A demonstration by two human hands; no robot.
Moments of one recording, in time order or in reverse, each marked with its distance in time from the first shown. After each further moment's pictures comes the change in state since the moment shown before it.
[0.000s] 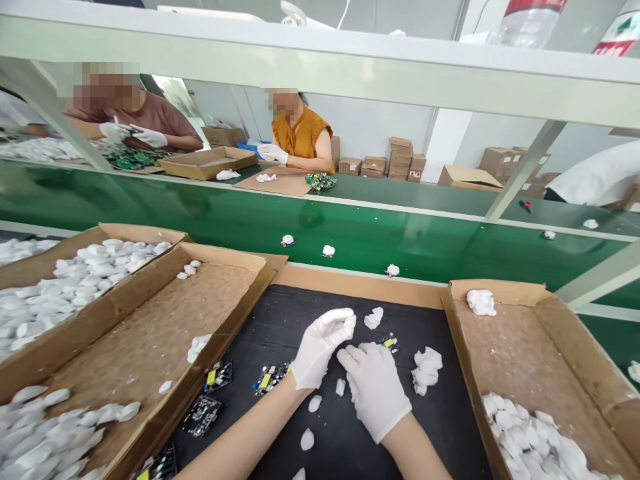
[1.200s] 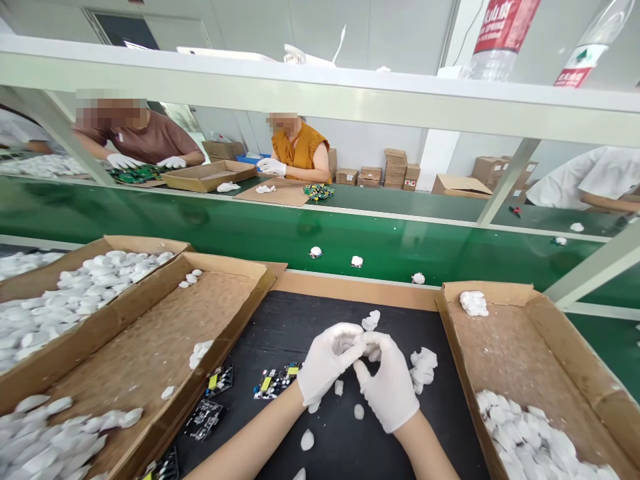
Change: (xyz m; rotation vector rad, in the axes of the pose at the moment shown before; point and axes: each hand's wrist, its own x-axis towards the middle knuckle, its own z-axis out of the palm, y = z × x) left_hand -0.022 -0.004 0.007 0.355 -0.243 0.018; right_hand 0.000 -0.002 -0.023 0.500 0.411 0.377
